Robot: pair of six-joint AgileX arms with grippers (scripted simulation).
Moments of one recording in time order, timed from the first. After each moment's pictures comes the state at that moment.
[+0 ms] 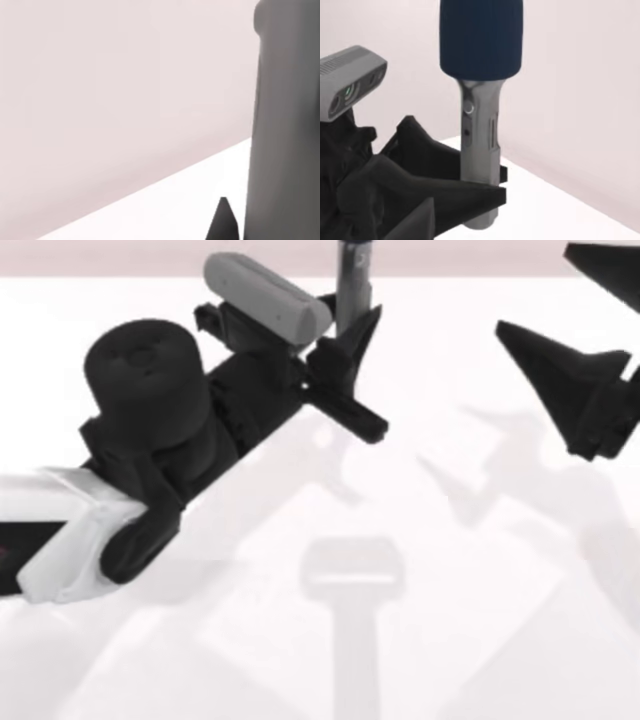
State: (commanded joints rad) left arm -0.63 1.60 0.73 0.92 0.15 0.02; right arm 0.25 1.14 0.64 0.57 -0.66 0.04
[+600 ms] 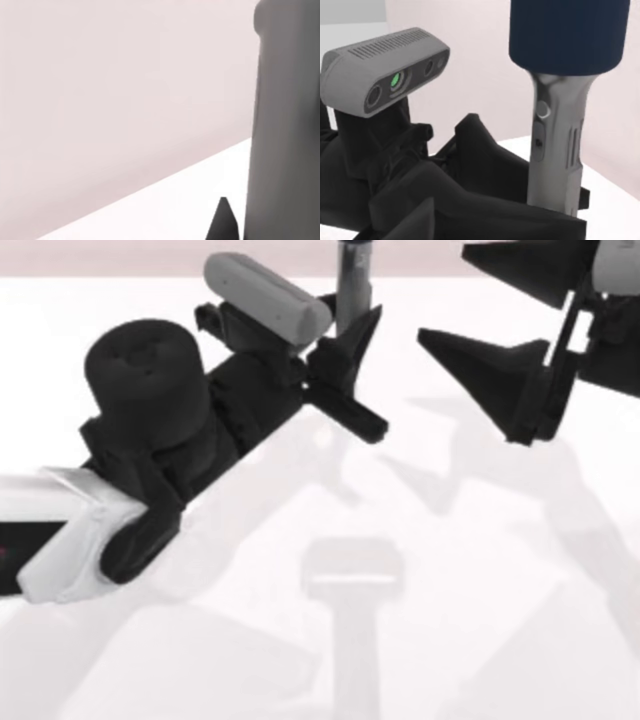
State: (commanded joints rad) left arm -0.63 1.60 0.73 0.92 0.15 0.02; right arm 0.31 1.42 0.78 0.69 -0.83 0.05
